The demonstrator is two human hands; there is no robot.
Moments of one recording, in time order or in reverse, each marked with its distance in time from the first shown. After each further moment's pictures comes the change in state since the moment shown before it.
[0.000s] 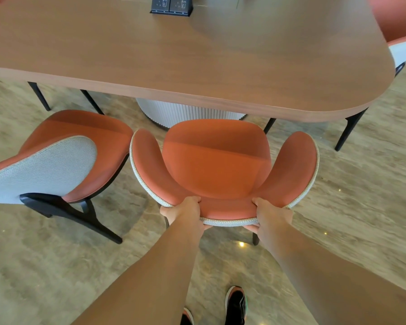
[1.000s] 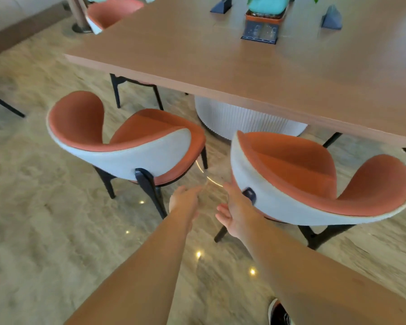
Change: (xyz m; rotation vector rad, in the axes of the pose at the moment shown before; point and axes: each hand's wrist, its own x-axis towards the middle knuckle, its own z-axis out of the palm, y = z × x) left_hand 0.045 0.116 -0.267 0.077 -0.199 0.301; right_hand -0.225 0.162 0.180 -0.184 -0.501 -0.006
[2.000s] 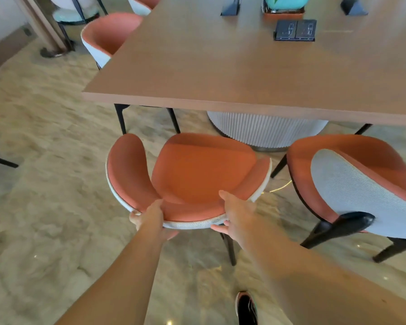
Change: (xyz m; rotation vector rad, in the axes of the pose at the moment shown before) left_hand 0.273 0.206 -0.287 -0.152 0.212 -0.183; right_hand 0.061 0.019 0.380 0.115 0.211 0.037
